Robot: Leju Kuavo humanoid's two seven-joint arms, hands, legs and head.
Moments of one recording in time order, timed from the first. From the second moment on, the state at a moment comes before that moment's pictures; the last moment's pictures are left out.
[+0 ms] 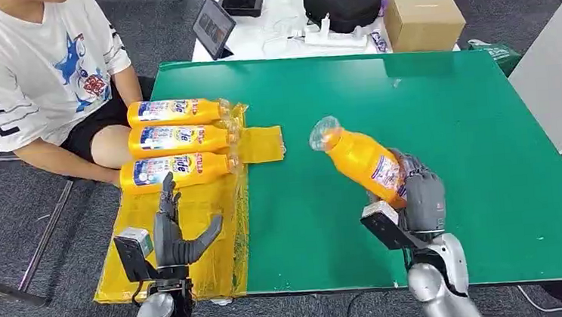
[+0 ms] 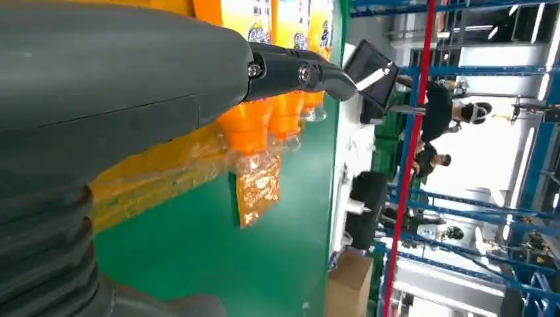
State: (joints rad) left arm -0.11 -0.25 -0.13 -1.22 -0.01 0.14 -0.56; right arm -0.08 -0.06 0.15 -1.46 0.71 -0.61 -0.42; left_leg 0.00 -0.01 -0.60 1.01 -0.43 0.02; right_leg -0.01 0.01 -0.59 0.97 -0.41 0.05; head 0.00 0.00
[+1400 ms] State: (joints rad) left arm -0.16 -0.17 -0.40 -1.24 0.22 -0.30 -0.45; right arm -0.17 0.27 0.47 -0.95 0.57 -0.54 -0.67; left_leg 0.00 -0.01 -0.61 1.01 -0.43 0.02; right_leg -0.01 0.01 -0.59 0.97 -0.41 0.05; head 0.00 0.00
